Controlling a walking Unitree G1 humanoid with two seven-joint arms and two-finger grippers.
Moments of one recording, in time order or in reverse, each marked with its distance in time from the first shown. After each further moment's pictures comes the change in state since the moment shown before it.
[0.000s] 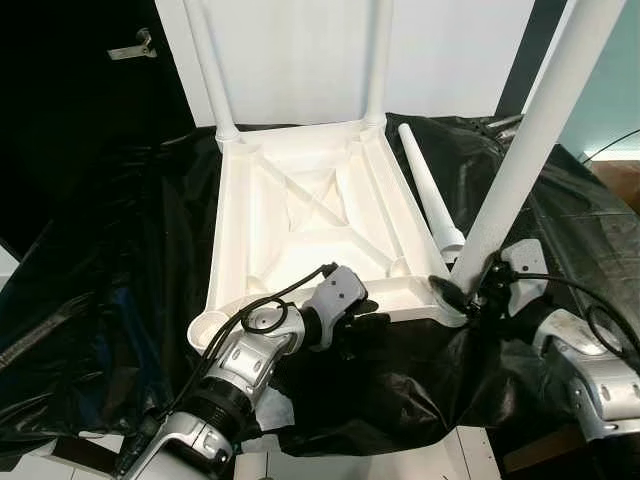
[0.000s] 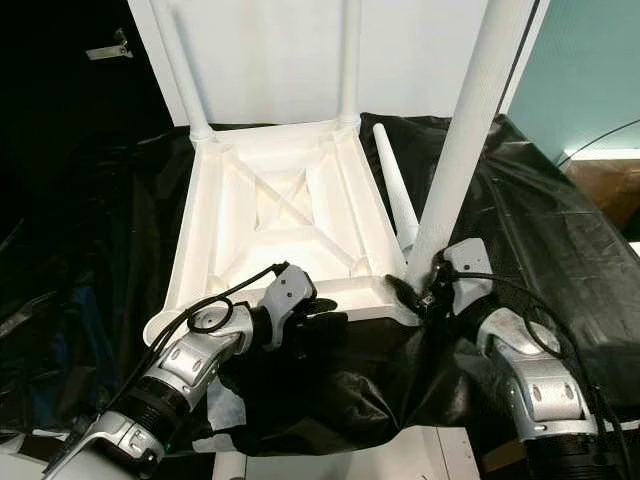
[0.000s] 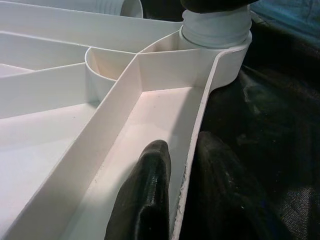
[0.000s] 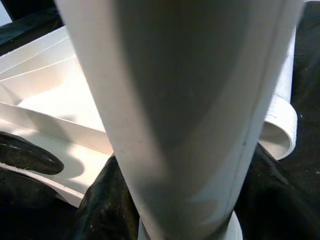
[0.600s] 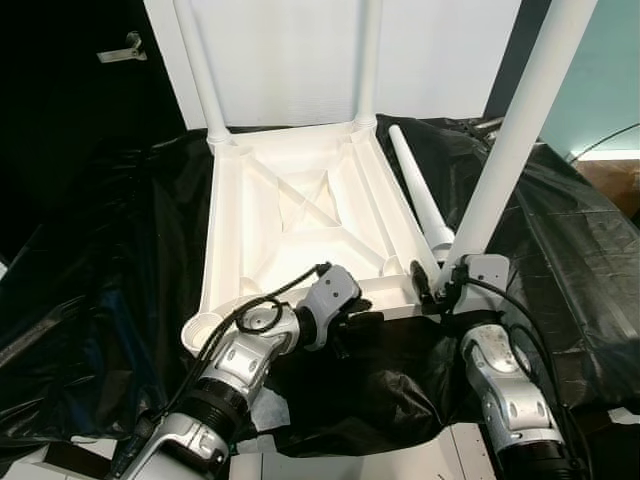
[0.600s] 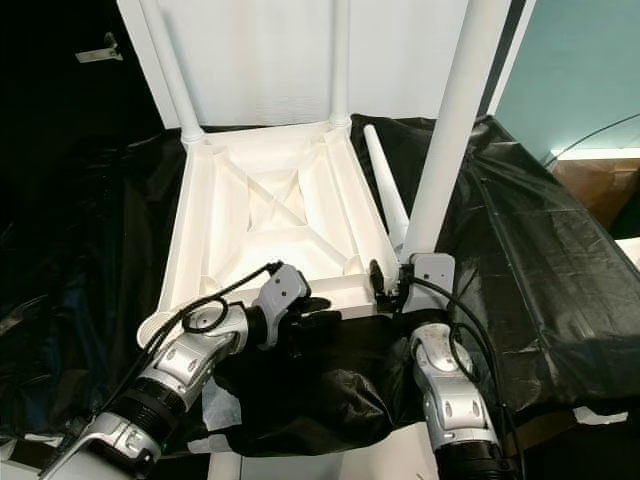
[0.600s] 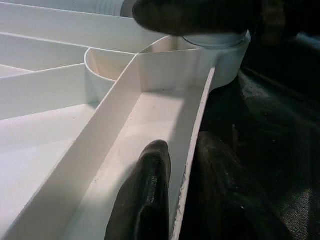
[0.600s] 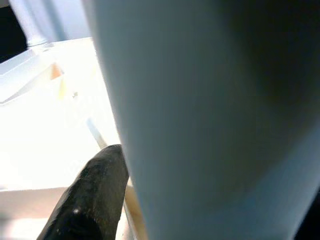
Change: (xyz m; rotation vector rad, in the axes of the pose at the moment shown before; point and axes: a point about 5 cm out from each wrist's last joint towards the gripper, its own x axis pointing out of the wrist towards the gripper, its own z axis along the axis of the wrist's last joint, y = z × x) left arm -0.004 0.004 -0.002 -0.005 0.005 0.018; right arm 0.036 0.035 -0.013 0.131 -0.115 -0.392
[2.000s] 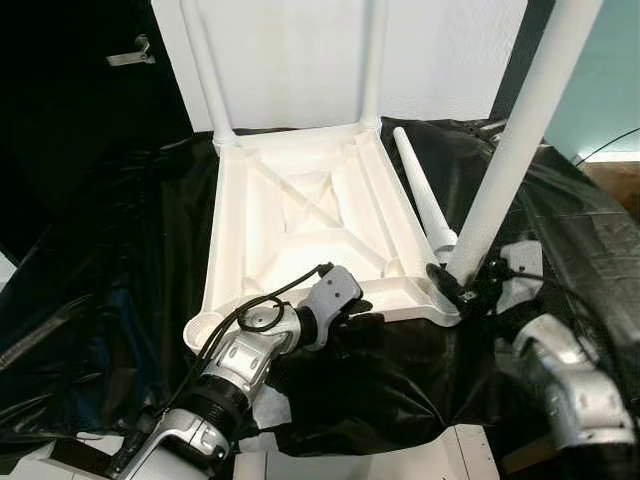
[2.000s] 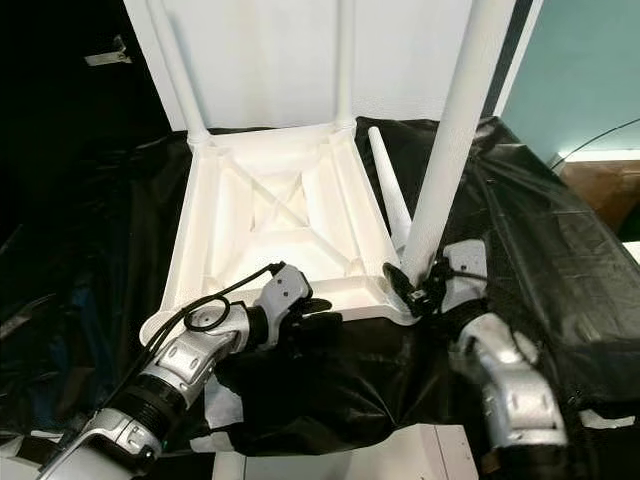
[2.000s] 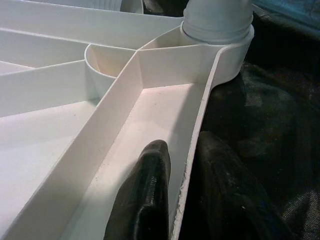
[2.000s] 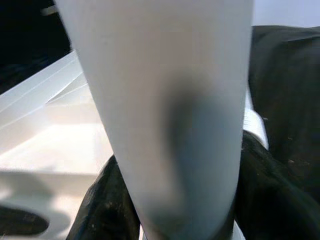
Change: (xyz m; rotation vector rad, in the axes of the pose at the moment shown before) left arm 0.001 0.001 -0.002 -0.001 0.021 -0.008; right arm -0.017 -0.017 0.009 0.041 0.035 0.132
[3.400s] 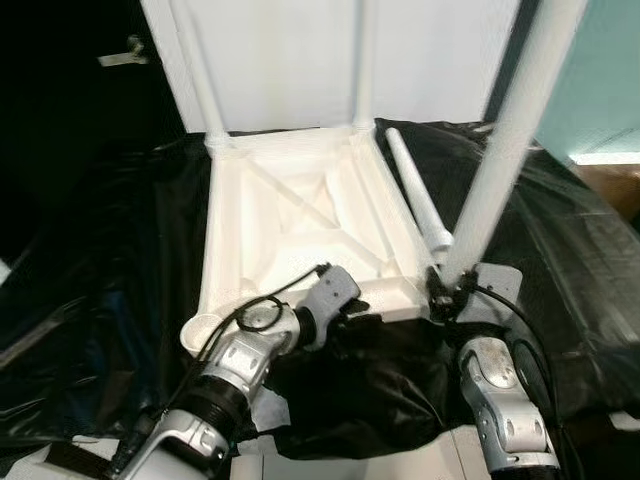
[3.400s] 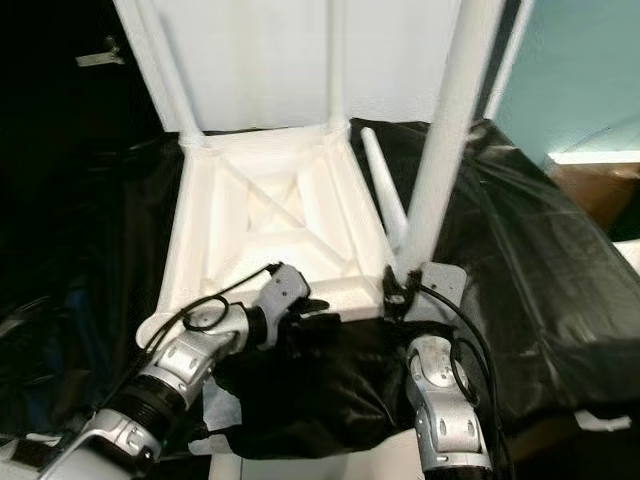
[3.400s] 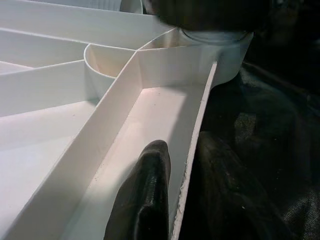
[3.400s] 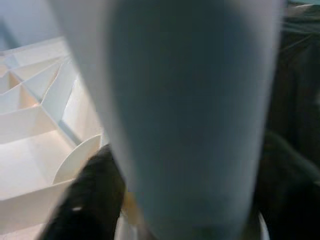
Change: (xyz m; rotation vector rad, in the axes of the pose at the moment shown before) left arm 0.001 -0.002 0.002 0.005 -0.005 -0.007; right arm 0.005 0.023 -0.014 0.036 -0.005 -0.390
